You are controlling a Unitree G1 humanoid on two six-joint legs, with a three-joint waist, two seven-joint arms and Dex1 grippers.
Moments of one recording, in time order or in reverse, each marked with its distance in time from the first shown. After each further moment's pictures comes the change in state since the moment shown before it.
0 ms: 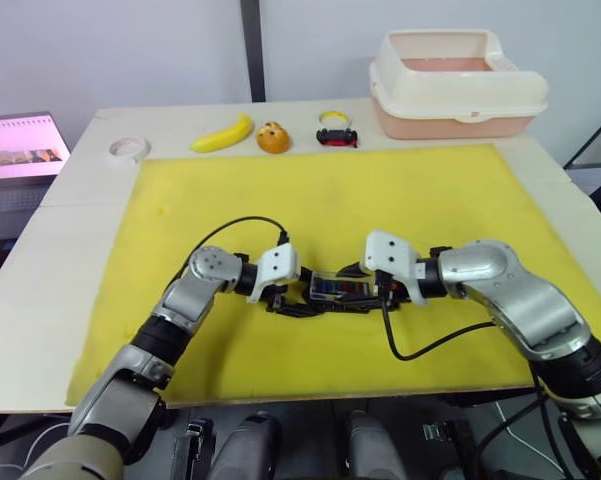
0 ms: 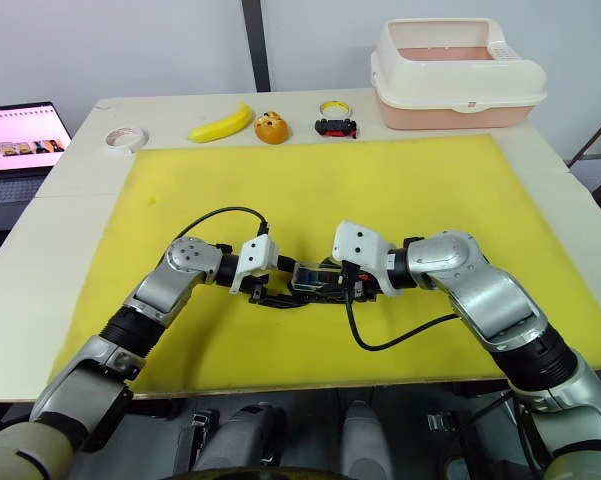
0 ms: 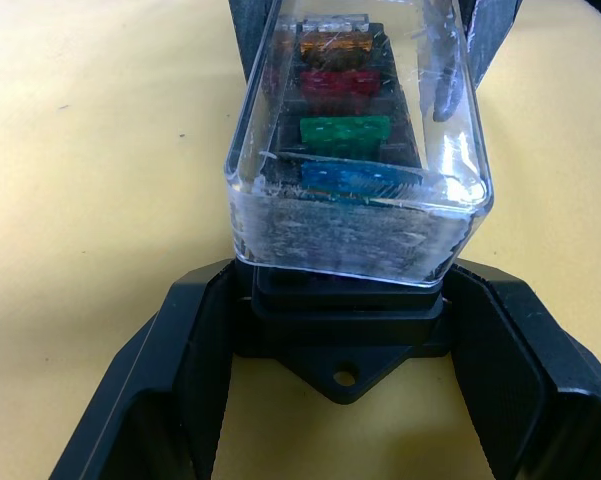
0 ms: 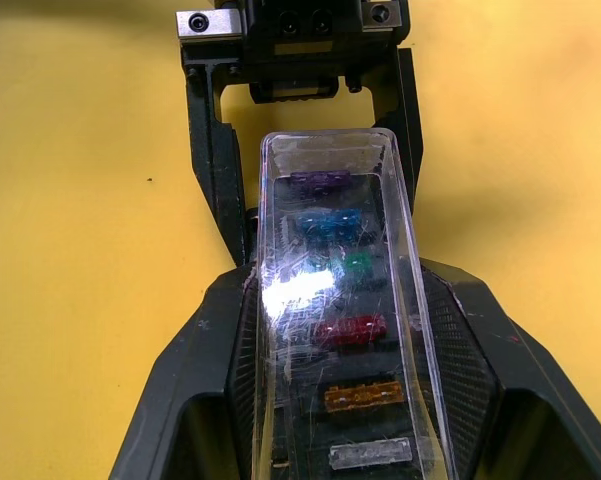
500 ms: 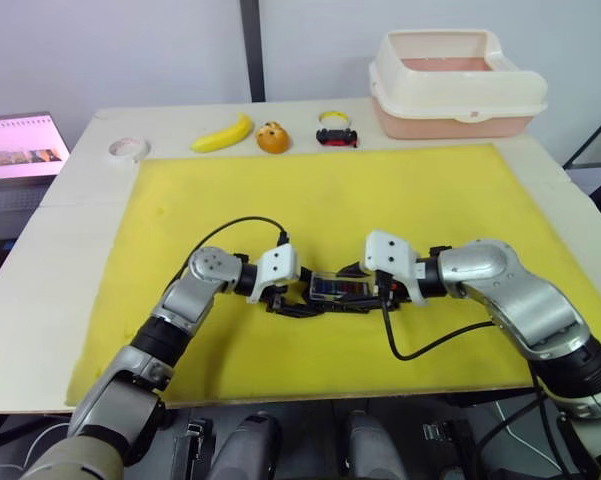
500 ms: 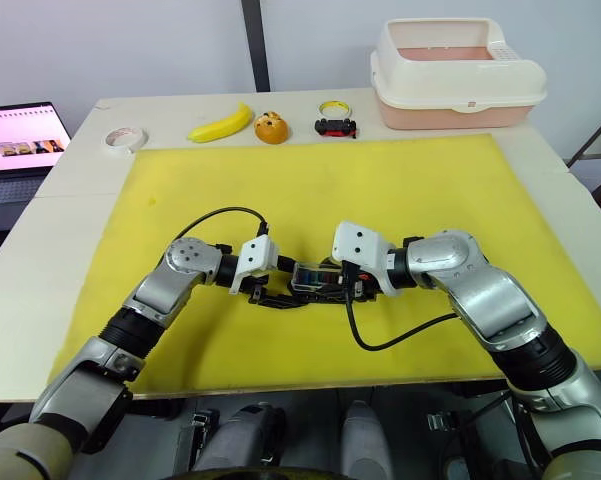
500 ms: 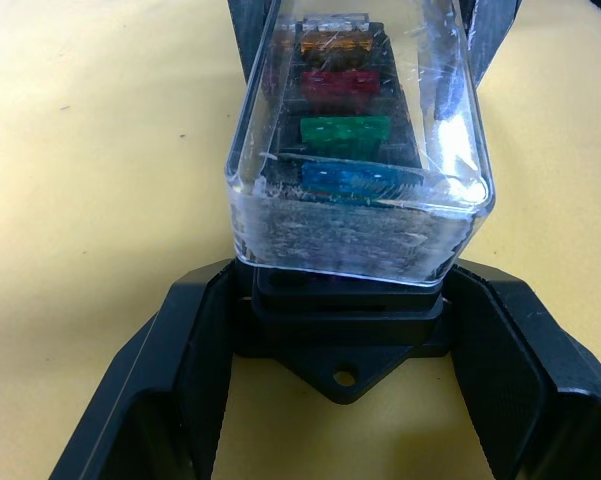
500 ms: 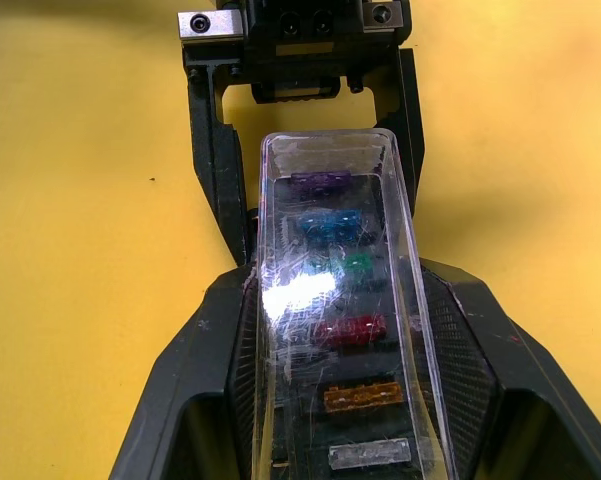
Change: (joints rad) left arm 0.007 0.000 0.004 -0.015 0.009 0.003 0.003; right arm -0.006 0.007 -0.005 0.000 -0.006 0.007 0.018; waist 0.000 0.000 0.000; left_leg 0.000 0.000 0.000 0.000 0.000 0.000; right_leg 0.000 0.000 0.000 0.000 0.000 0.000
